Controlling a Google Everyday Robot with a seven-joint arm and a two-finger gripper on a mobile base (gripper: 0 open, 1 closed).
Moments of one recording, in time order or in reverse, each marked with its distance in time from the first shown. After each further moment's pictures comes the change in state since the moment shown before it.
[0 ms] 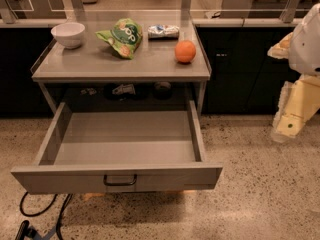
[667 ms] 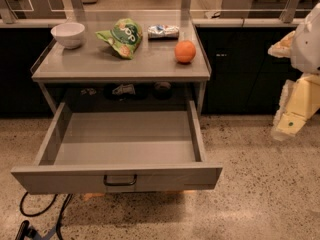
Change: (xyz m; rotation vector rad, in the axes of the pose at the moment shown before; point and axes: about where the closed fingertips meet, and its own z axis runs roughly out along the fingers) arm 0.001 -0.003 -0.001 0.005 -0.030 0.005
